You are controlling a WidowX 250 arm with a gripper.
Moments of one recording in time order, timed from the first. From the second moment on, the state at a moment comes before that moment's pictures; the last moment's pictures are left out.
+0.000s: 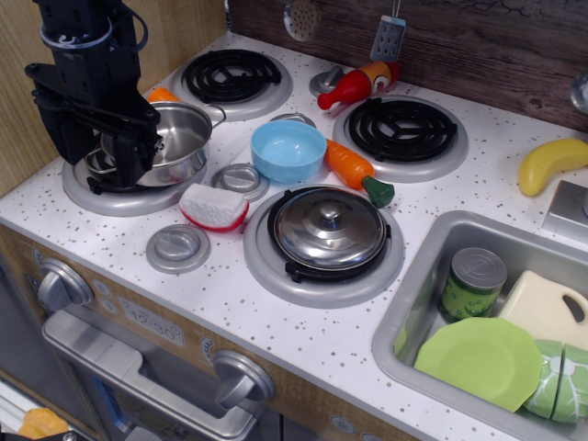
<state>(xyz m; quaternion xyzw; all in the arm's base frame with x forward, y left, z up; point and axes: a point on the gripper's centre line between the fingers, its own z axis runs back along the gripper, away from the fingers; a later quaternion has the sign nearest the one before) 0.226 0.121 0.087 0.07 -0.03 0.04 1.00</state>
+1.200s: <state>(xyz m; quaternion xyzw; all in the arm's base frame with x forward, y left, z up) 0.316 -0.033 0.088 0.08 -0.10 0.05 0.99</state>
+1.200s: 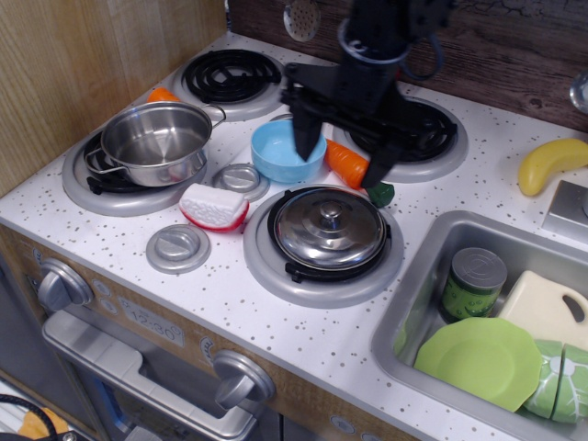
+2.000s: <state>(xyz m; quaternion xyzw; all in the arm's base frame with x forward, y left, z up) 0.319 -0.024 0.051 0.03 -0.06 0.06 1.00</state>
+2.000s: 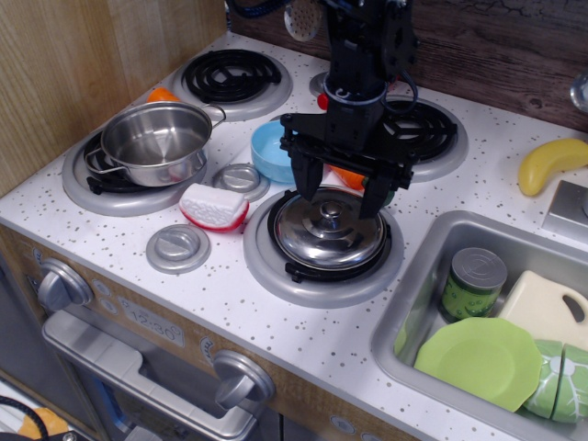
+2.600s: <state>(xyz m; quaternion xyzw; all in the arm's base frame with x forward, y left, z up) 0.324 -0.012 0.041 0.02 -0.07 0.06 1.00</state>
